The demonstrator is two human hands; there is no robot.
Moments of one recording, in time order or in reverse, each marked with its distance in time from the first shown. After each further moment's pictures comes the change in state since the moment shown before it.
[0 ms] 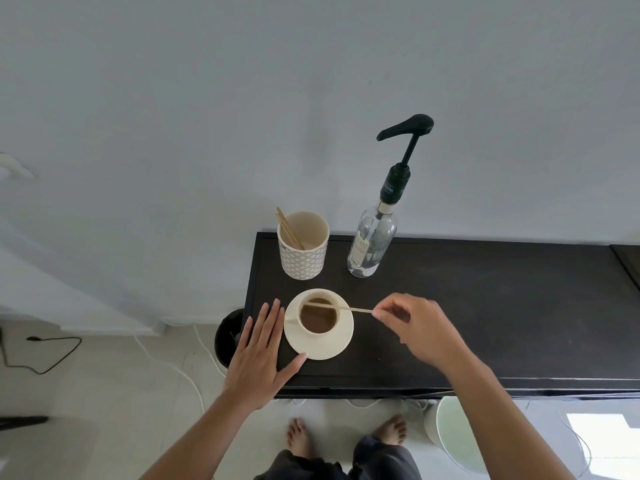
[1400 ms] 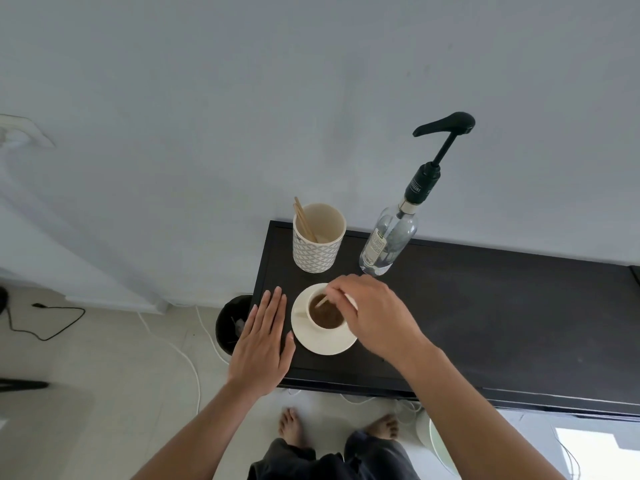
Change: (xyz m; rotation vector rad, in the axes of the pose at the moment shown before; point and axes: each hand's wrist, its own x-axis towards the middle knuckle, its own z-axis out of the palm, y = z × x) left_hand 0.003 -0.007 0.023 0.038 0.105 -0.064; right_hand 0.005 -0.106 0.030 -0.278 -0.012 -0.361
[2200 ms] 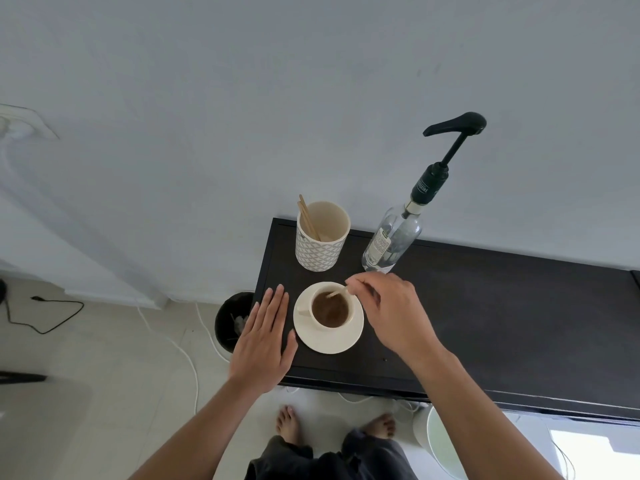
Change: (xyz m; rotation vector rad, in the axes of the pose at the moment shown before) left_hand -0.001 0.003 -0.007 -0.035 -0.013 -0.024; right_hand 0.000 0.026 0.006 0.172 0.164 0.100
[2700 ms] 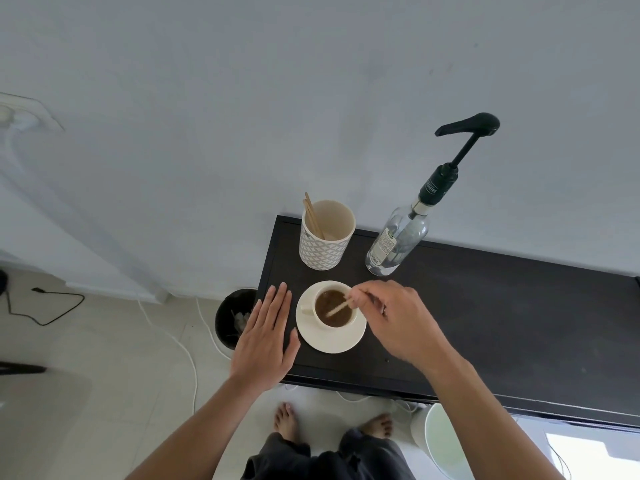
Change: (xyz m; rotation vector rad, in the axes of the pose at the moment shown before) left_hand 0.001 0.000 -0.002 -0.013 0.022 0.009; right_hand -0.007 0.003 -0.005 -0.009 -0.133 -0.045
